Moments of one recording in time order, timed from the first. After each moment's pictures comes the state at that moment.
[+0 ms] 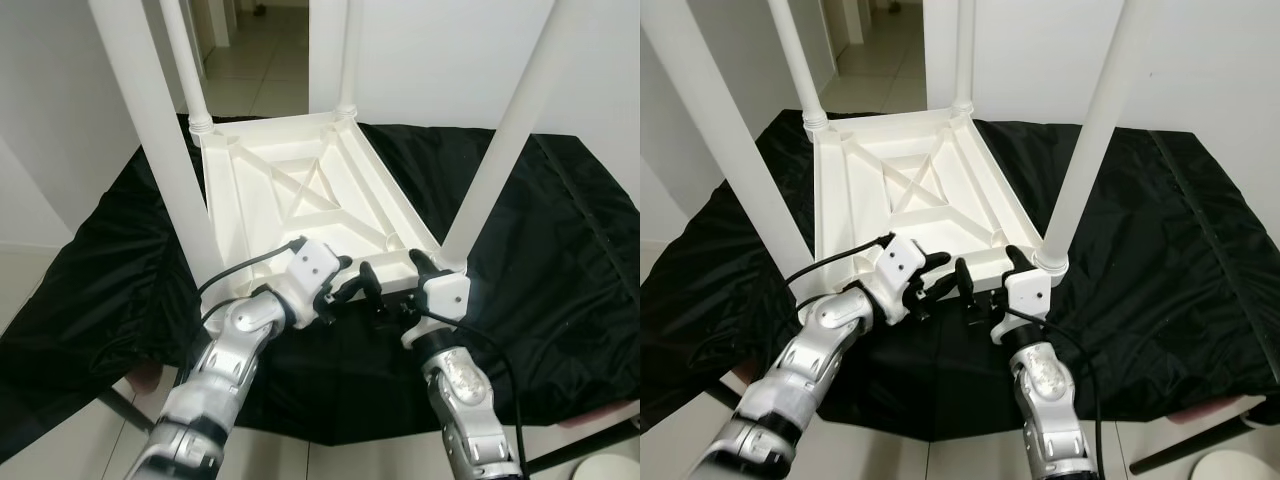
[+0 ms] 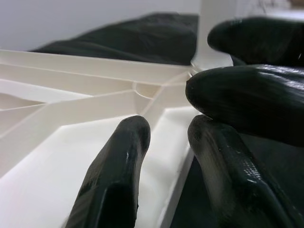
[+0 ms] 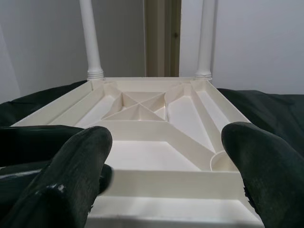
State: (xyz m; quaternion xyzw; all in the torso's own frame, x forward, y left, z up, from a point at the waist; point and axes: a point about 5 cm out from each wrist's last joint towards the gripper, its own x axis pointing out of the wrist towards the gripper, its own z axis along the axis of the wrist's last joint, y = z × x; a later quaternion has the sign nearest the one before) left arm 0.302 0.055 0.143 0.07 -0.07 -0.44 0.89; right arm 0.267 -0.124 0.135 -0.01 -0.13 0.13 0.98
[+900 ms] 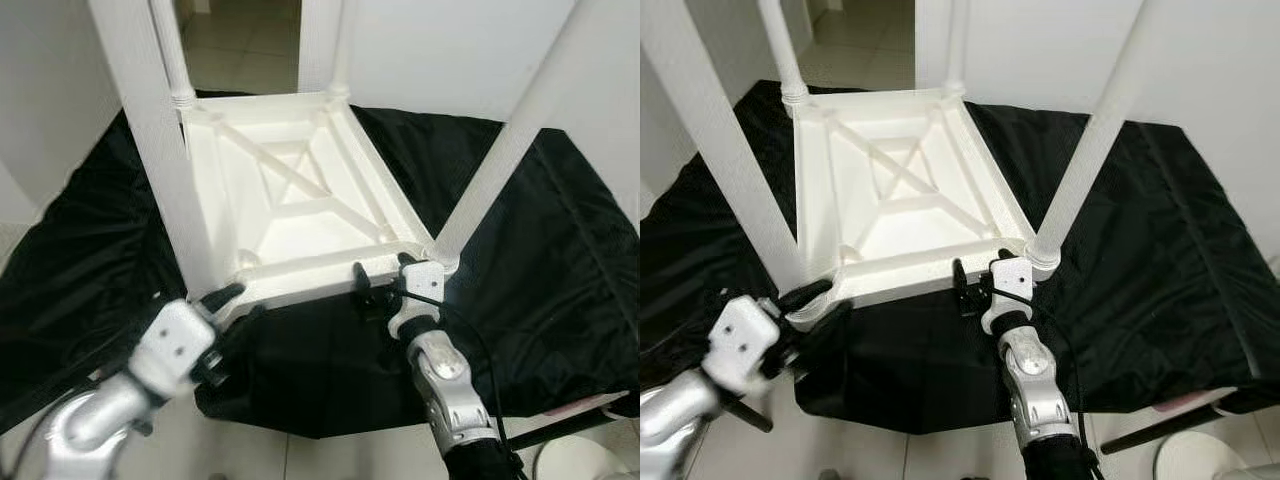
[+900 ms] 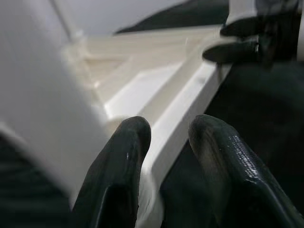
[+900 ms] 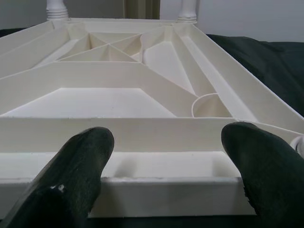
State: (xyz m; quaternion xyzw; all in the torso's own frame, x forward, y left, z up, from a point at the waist) left arm 0.198 0.179 0.167 0.22 -0.09 -0.33 0.91; right arm 0.298 -0.121 0.115 -0.01 -0.08 0.10 0.99
